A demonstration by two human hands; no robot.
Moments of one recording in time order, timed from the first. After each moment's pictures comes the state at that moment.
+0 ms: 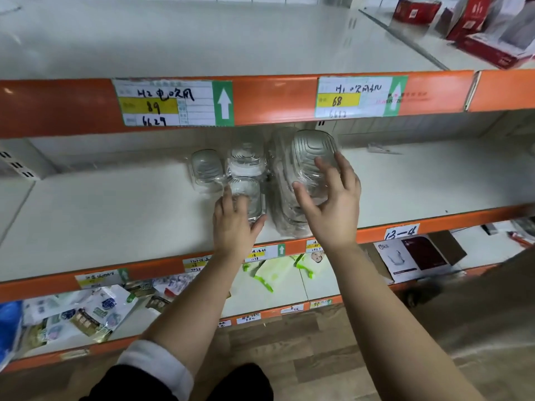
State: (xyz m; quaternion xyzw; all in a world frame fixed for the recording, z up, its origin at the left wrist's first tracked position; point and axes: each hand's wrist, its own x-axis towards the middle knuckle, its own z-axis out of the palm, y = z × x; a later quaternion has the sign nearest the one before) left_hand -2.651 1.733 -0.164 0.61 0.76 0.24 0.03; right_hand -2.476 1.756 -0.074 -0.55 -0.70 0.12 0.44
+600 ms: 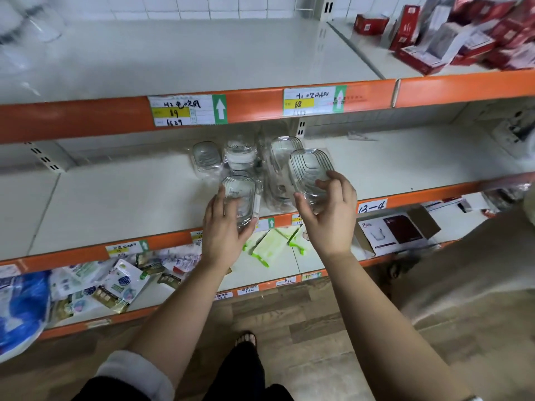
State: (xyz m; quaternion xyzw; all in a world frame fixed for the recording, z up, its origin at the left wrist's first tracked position) left_hand -2.641 1.630 -0.105 0.65 0.70 0.29 0.02; right_hand -2.440 1.659 -0.033 -0.57 -0.69 0.09 0.44
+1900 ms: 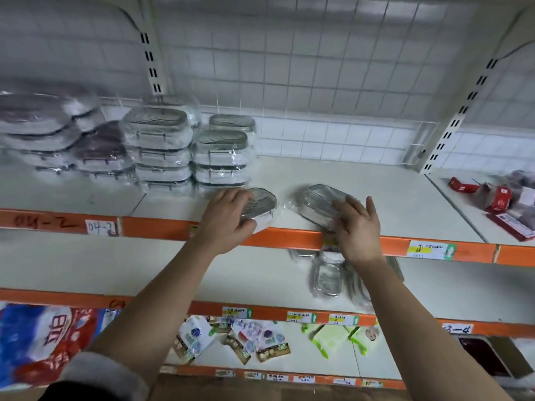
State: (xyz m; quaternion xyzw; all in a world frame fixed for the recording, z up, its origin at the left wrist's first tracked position) left_hand -2.891 1.579 0.177 0.67 0.69 0.26 -0.04; right_hand -2.637 1.694 0.153 -0.49 -0.82 0.11 0.27
